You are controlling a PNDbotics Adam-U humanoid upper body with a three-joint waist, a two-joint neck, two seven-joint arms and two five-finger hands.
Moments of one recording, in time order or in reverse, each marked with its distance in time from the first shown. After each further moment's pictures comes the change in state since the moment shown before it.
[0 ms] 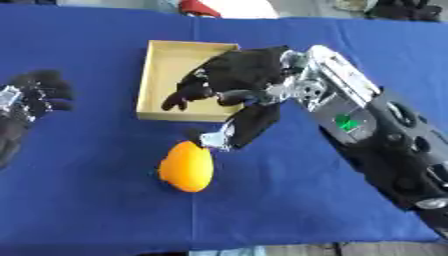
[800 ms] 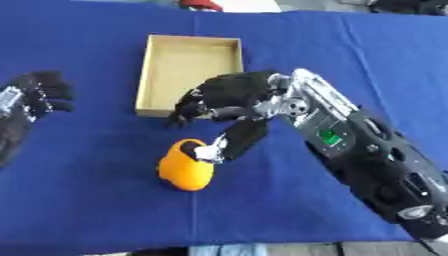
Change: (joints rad) left arm -0.002 0.000 -0.004 0.000 -0.010 -0.003 -0.006; right arm 0.034 0.045 0.025 0.063 -0.055 0.005 0.005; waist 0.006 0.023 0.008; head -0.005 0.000
